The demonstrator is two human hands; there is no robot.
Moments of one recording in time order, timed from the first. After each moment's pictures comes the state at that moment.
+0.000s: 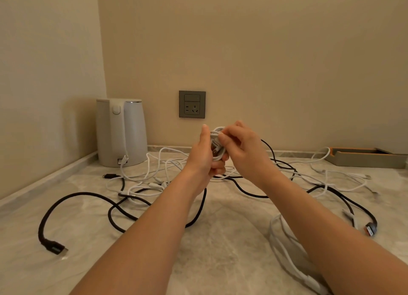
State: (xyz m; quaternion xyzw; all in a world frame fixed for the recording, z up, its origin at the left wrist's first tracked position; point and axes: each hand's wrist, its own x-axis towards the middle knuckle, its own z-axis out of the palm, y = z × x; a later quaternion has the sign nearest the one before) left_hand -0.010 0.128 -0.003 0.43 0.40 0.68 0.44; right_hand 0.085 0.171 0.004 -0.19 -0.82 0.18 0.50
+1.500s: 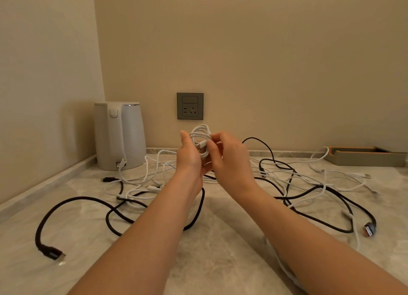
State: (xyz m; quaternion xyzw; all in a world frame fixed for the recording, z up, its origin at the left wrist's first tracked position) left_hand -0.017 0.135 -0.003 0.25 0.42 0.77 0.41; right_hand 0.059 0.158 -0.014 -0.27 -0.79 0.09 0.54
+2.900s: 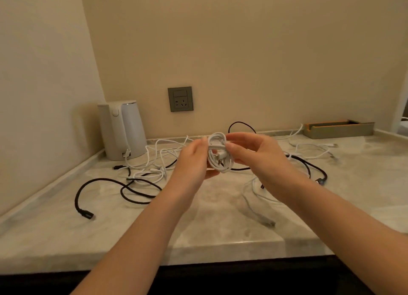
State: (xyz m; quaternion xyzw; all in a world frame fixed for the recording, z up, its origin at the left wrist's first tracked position) left_hand 0.049 0.023 0.001 0.46 0.54 0.63 0.31; right_hand 0.173 0.078 0.003 -0.28 -0.71 0.44 0.47
